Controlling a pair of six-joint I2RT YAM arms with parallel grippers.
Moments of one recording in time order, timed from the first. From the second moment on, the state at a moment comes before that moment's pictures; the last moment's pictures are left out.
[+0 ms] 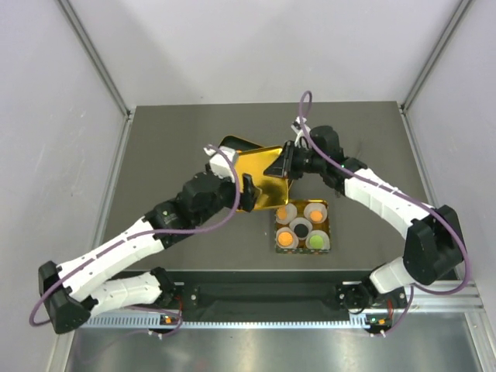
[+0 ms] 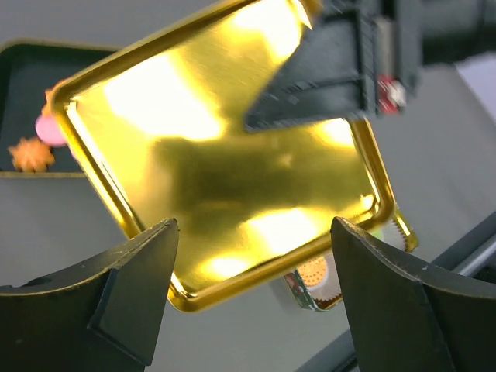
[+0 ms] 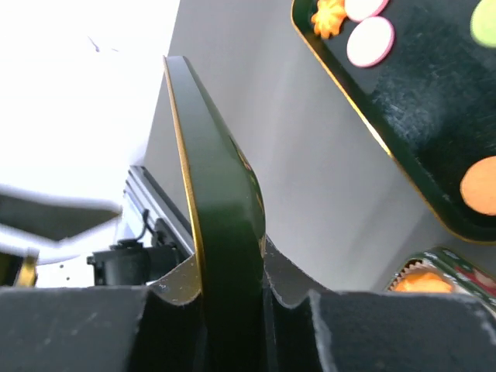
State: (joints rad) left arm -0.84 1.00 0.91 -0.25 -0.20 -0.42; right arm 0.55 1.46 1.08 -0.11 -0.48 0.70
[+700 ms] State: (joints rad) left arm -1.43 1.27 0.66 0.58 -0.86 0.66; right arm 0.46 1.44 1.18 -0.29 -0.59 0.68
